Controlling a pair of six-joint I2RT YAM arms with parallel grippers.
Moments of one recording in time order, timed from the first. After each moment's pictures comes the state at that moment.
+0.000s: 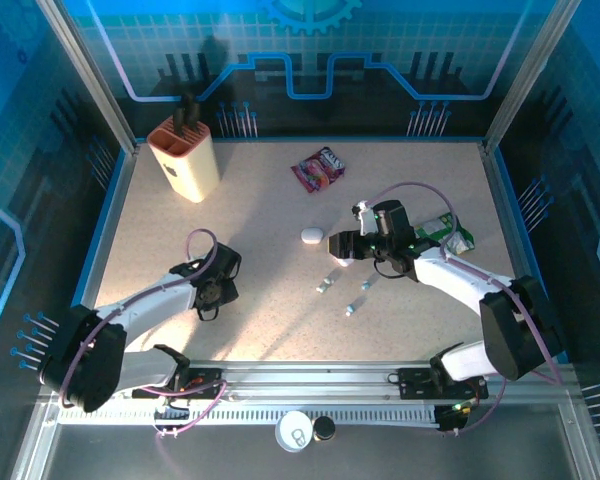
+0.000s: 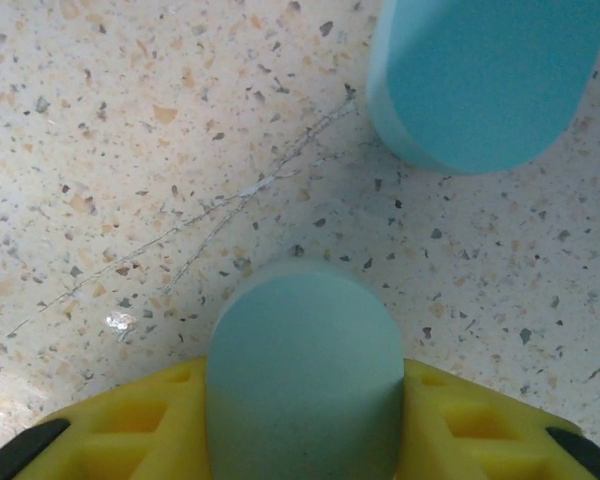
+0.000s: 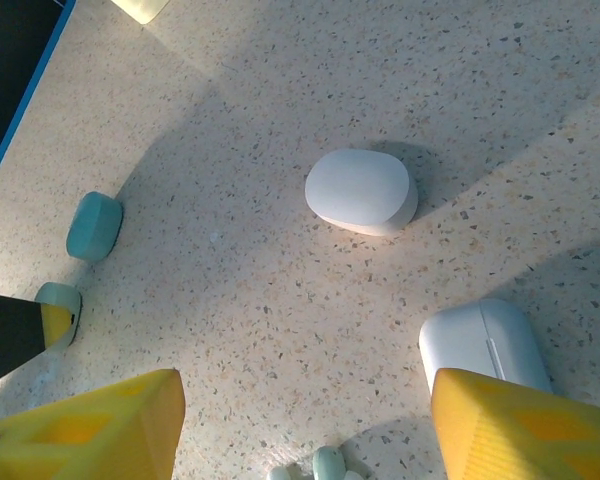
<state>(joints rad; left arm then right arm) -0.43 1.24 0.55 -0.59 -0.18 -0.88 0.44 1.41 0.77 -0.07 -0.37 0.38</state>
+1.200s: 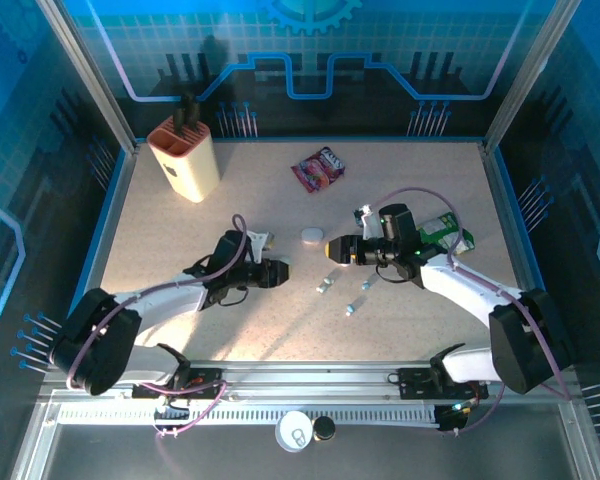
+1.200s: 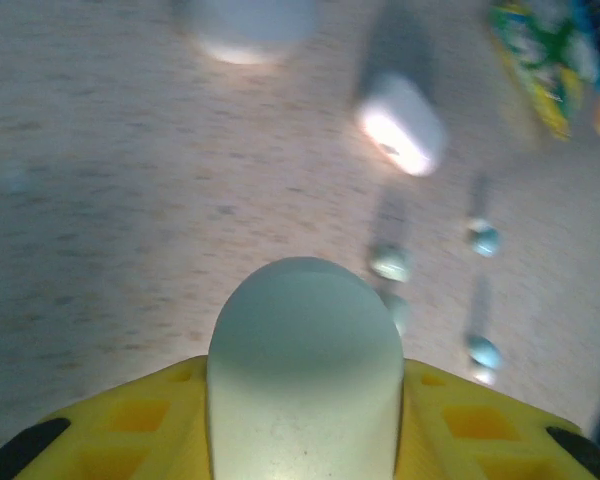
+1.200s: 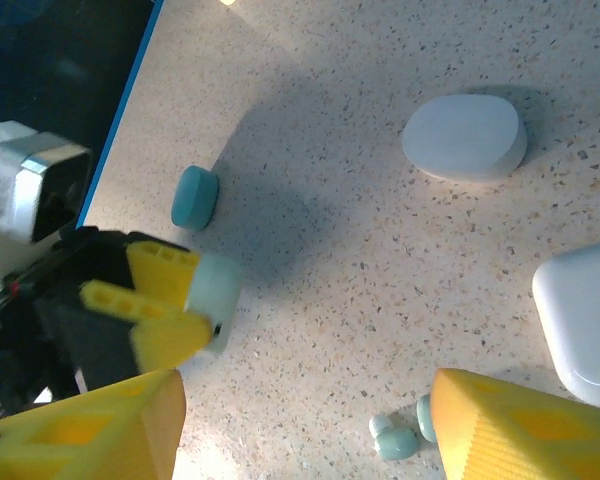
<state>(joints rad) -0.50 1.35 0.55 0.06 0.32 -0.56 0.43 1.34 0.72 -0.07 -0.54 0.50</state>
